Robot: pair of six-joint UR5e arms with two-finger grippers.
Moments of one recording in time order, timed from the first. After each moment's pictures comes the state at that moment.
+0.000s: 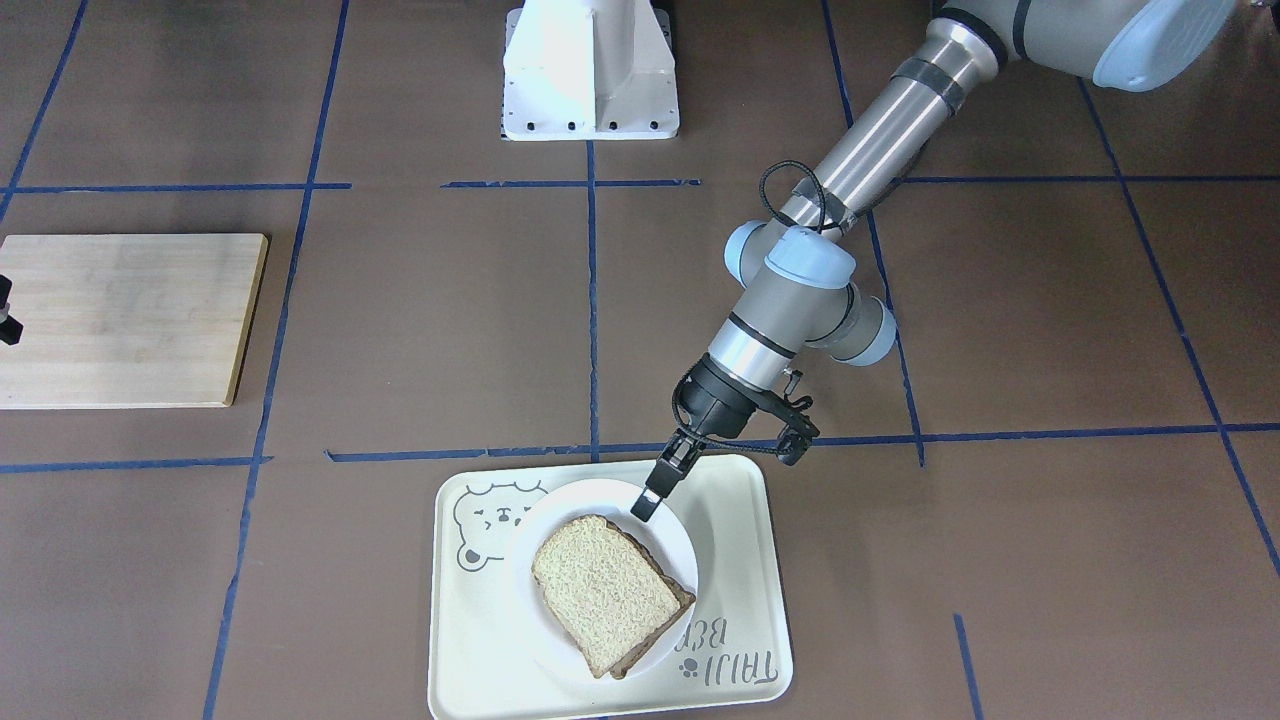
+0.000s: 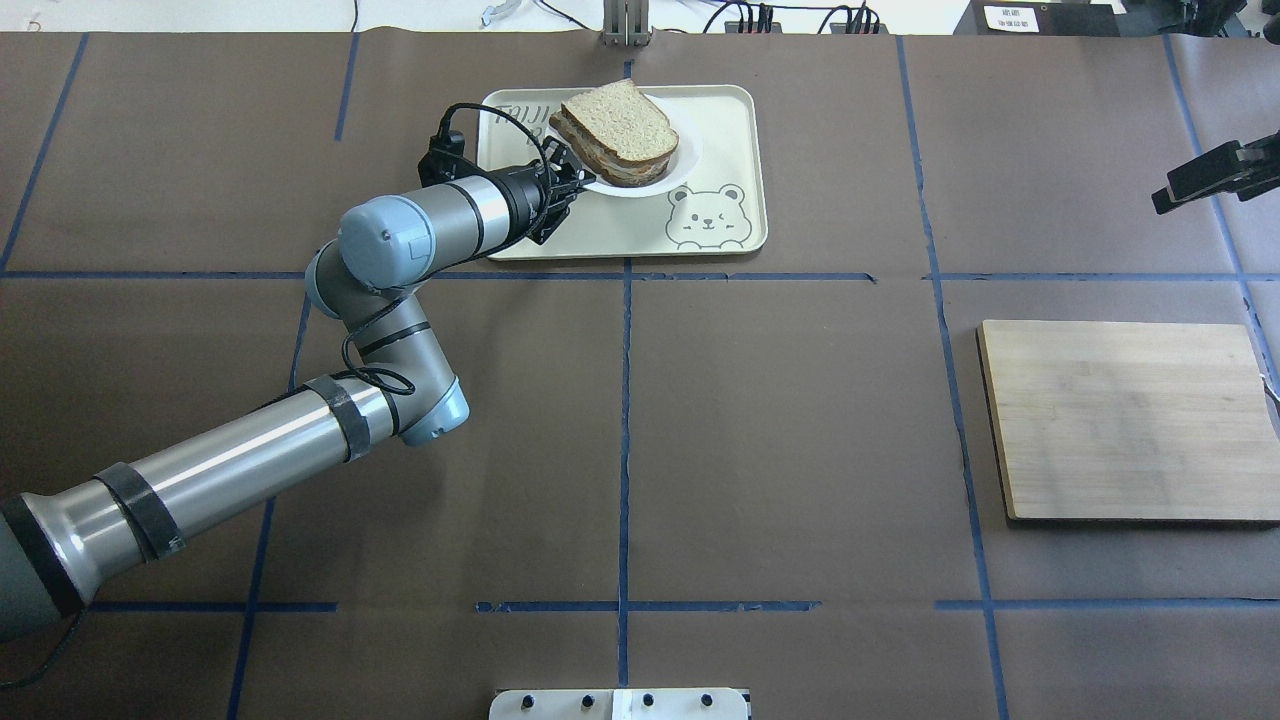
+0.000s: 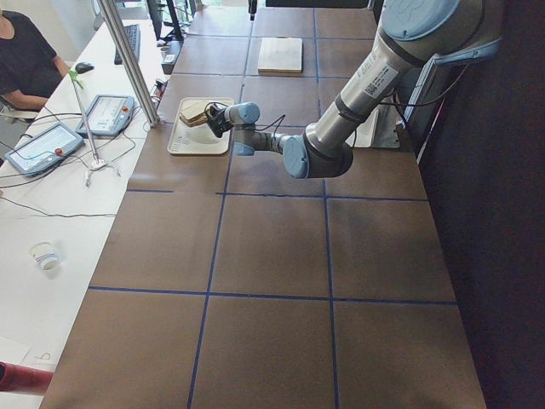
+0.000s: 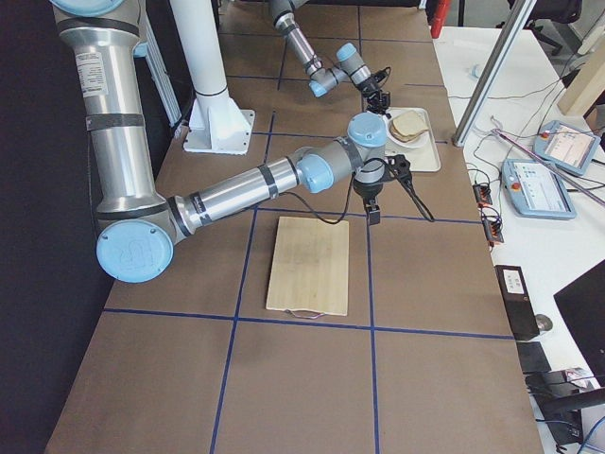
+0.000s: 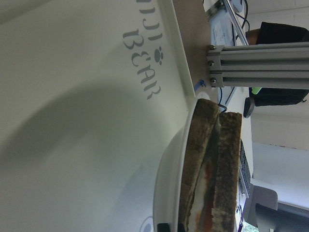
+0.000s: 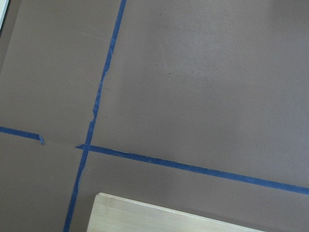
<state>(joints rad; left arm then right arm) -0.64 -2.45 -0.82 -2.99 -1.52 -2.23 1.28 -1.45 1.84 -1.44 2.29 0.38</state>
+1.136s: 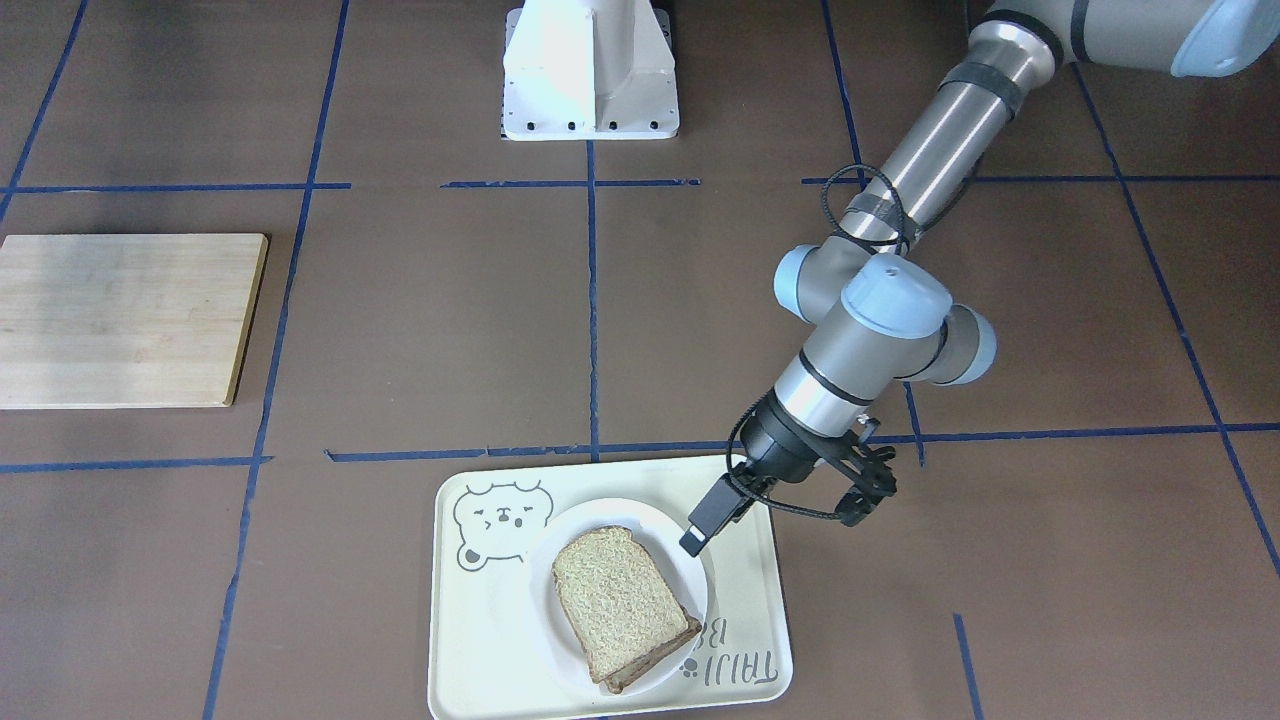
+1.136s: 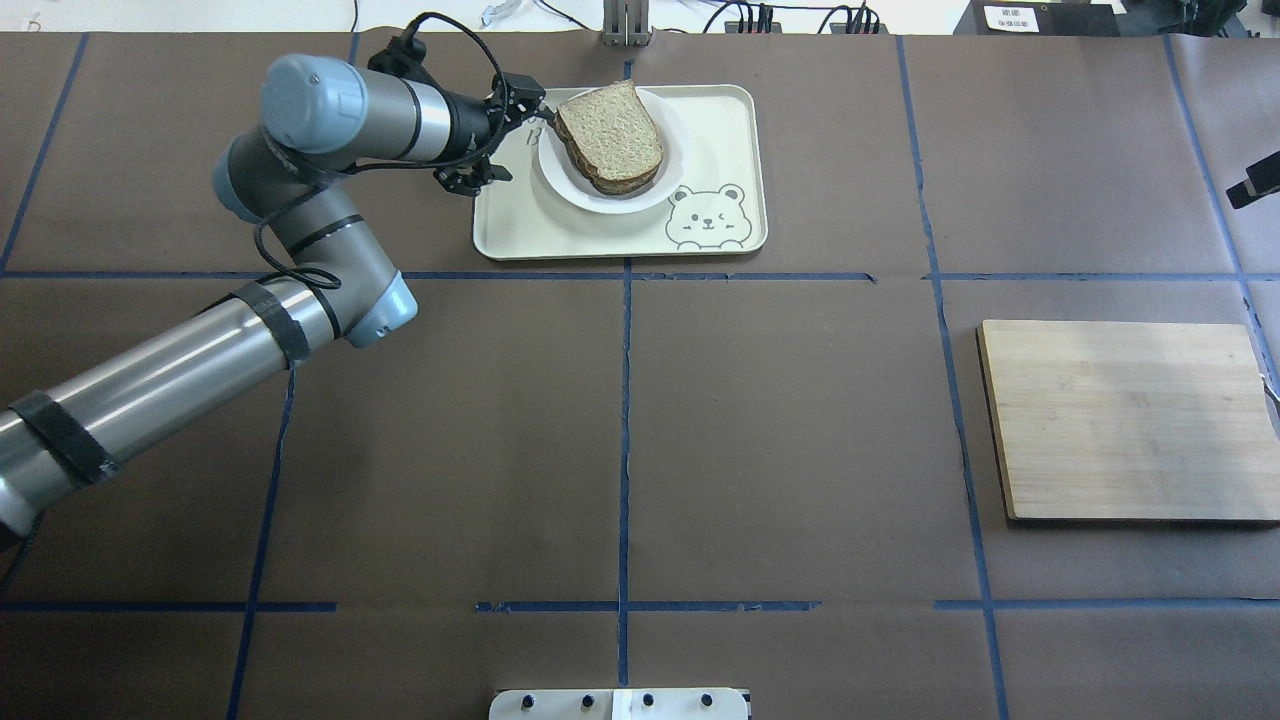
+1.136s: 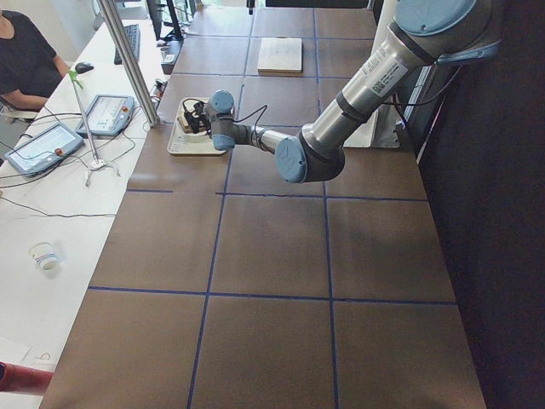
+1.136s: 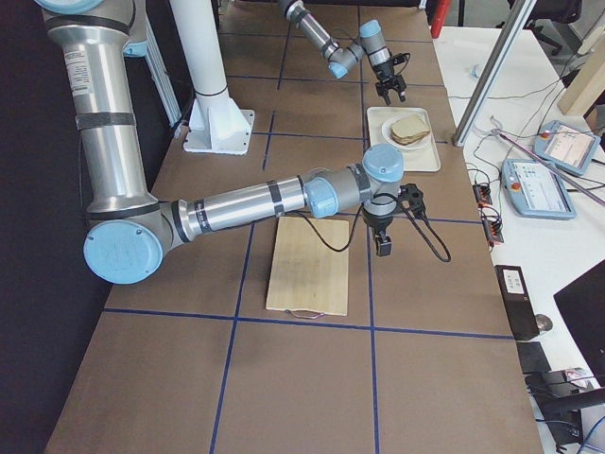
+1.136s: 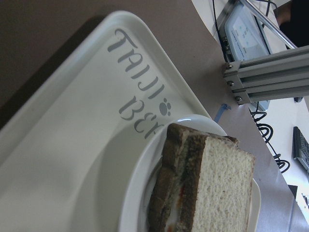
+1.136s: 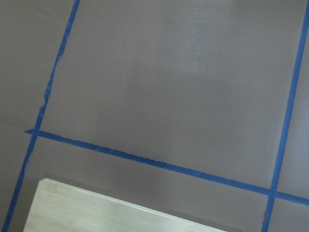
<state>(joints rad) -0.83 -2.38 -1.02 -2.64 -1.91 -1.90 1.39 -1.44 1.71 -1.49 2.35 0.11</state>
